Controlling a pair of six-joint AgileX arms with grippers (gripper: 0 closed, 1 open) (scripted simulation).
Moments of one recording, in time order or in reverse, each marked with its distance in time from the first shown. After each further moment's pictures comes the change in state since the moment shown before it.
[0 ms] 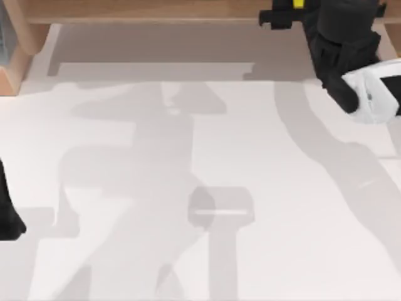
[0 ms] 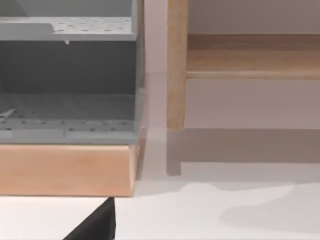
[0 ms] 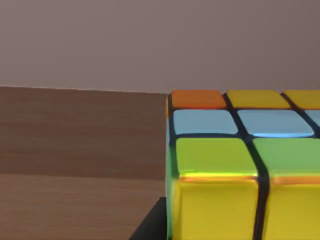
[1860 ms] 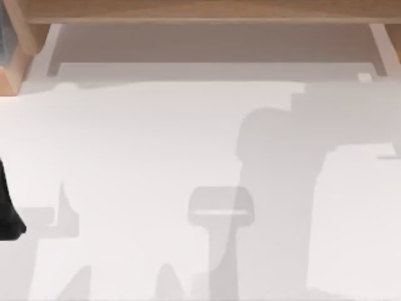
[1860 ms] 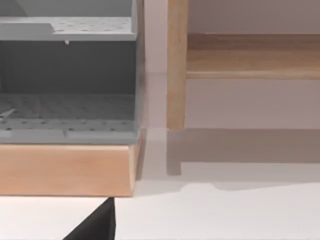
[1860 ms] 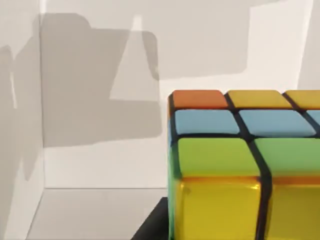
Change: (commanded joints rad) left arm 0.000 0.000 0.000 0.000 0.000 0.000; right arm -0.702 0.402 1.301 -2.297 -0.313 -0.367
